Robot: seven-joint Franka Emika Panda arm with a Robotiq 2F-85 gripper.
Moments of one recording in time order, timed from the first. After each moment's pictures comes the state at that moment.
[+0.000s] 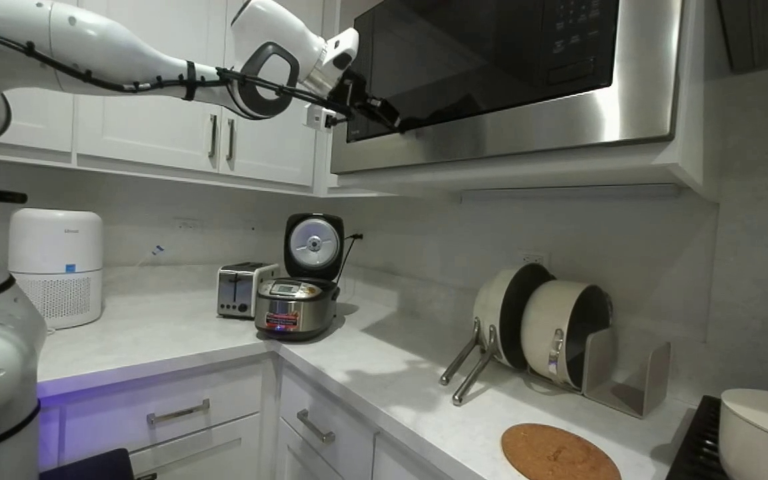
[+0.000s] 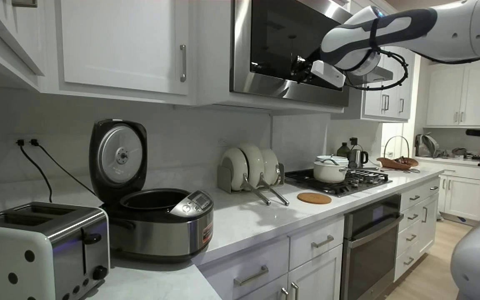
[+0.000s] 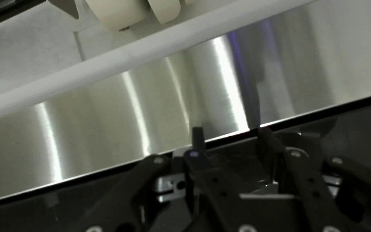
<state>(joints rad) -0.07 -0.41 -0.15 -1.91 0.11 2.75 0.10</state>
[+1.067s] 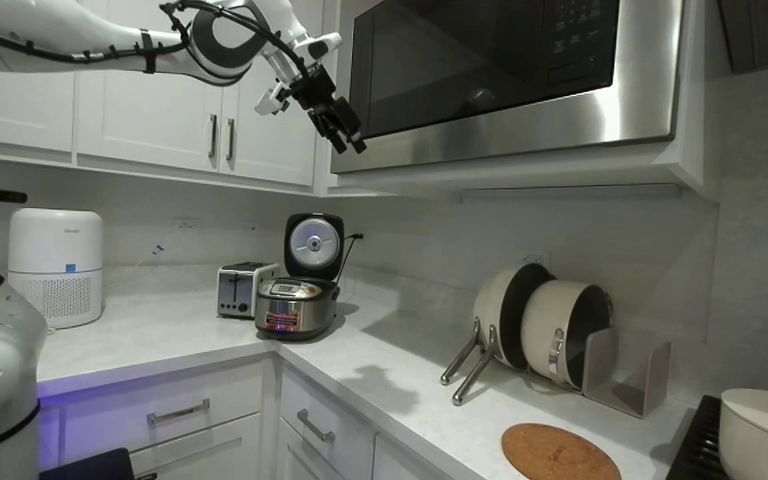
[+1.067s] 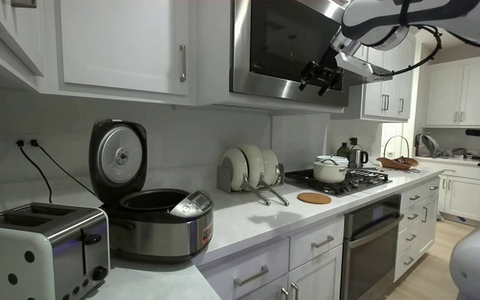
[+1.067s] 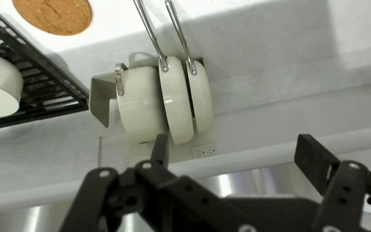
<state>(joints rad) -0.08 -0.53 -0.14 -1.86 0.03 2.10 0.00</state>
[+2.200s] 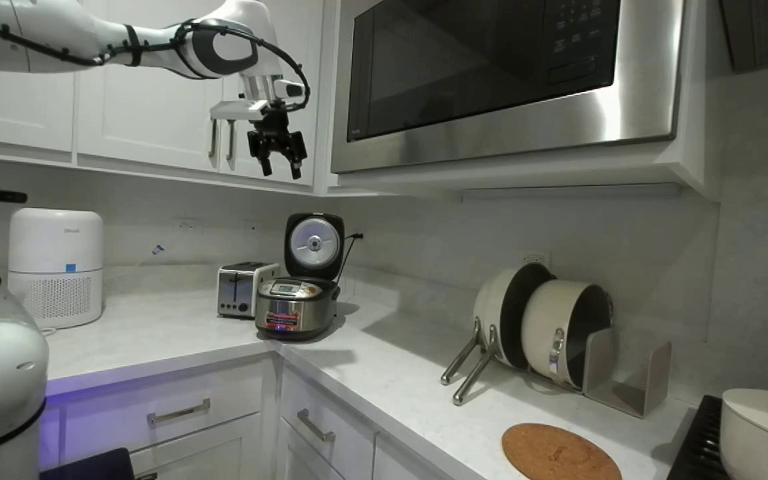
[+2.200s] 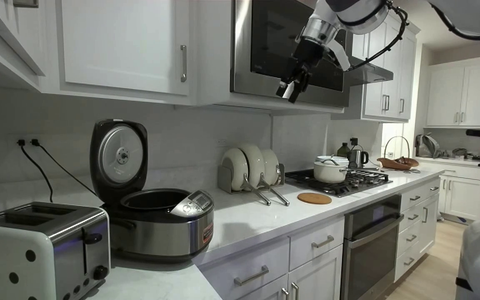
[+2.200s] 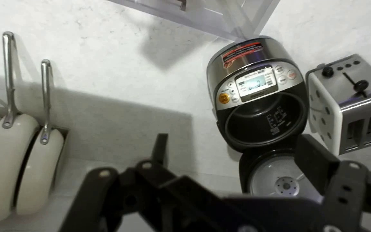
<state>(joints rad) 0.13 -0.50 -0.05 -1.78 0.15 1.71 -0.23</state>
